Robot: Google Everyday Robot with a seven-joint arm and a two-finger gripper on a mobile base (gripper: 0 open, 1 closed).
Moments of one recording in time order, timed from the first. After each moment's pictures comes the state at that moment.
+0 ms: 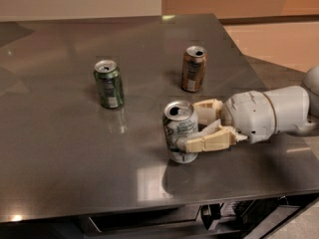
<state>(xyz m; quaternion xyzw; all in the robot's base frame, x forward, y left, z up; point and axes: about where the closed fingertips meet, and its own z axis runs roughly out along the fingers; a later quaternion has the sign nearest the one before) 0.400 -0.053 0.906 -0.56 0.53 0.48 0.42</state>
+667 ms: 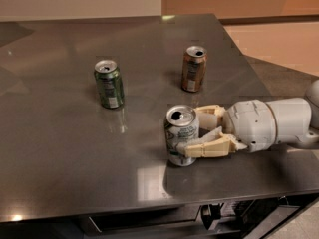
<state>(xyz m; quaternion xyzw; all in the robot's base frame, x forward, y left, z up) 0.396 -0.054 0.899 -0.55 0.52 0.47 0.45</state>
